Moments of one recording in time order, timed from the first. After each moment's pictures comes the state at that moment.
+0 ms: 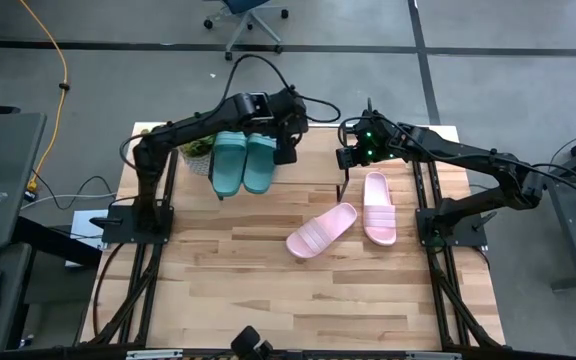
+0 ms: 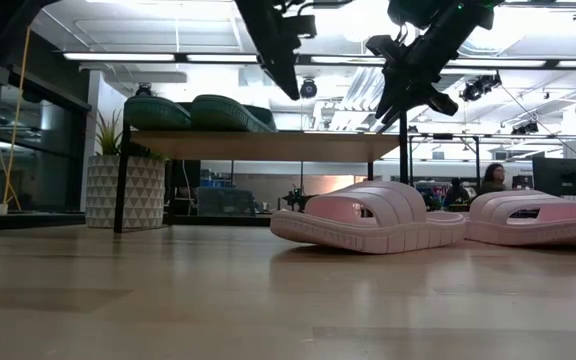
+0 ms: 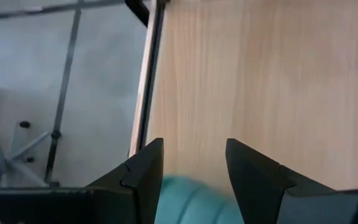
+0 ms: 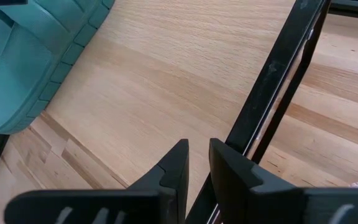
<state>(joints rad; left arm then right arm) 0.48 1.96 2.05 -1.05 -0.20 0.39 -0.47 1.28 1.06 -0.63 -0.05 0.72</state>
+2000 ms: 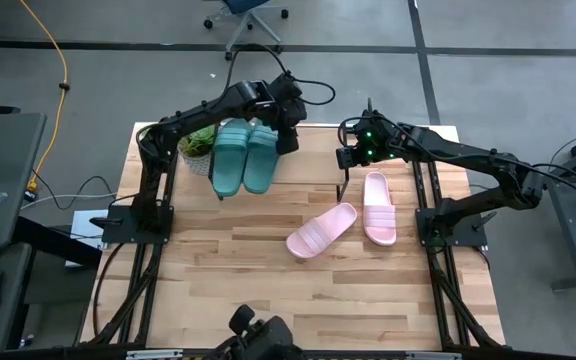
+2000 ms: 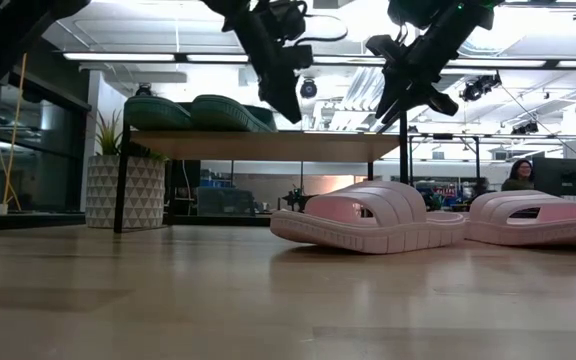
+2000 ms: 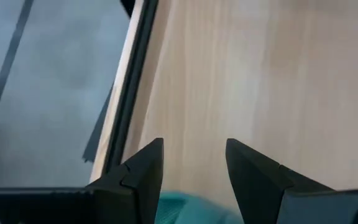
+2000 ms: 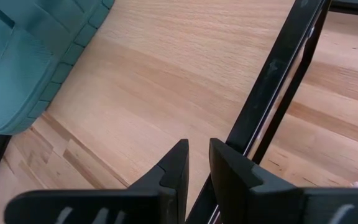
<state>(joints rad) 0.62 2.03 2.05 -1.02 0.04 0.34 -0.47 1.28 1.06 -0.63 -0.06 0.73</state>
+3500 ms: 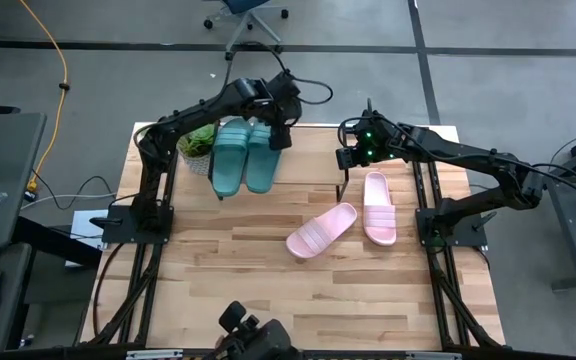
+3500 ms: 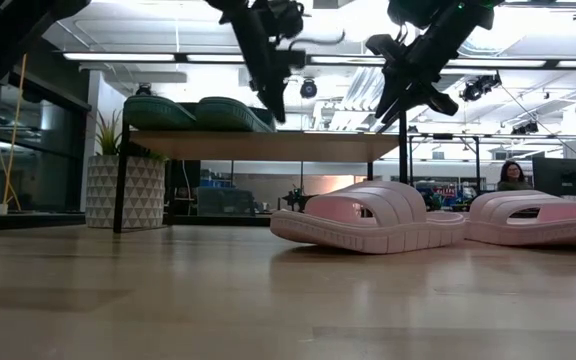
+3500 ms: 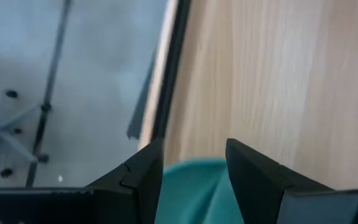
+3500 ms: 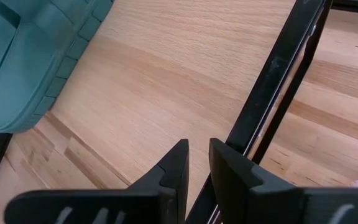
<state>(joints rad) 0.62 2.03 2.11 -1.10 -0.14 0.42 -0.46 1.28 1.06 -0.63 -0.06 0.73</state>
